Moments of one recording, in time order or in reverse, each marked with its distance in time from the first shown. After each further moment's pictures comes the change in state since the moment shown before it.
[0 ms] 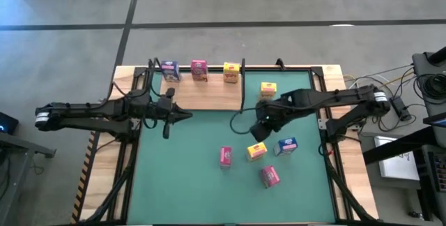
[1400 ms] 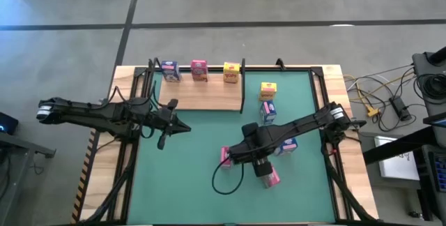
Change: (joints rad) left arm -0.148 0.001 -0.015 -0.007 0.033 -0.055; right arm 0.242 0.500 0.464 -0.332 0.170 -0.997
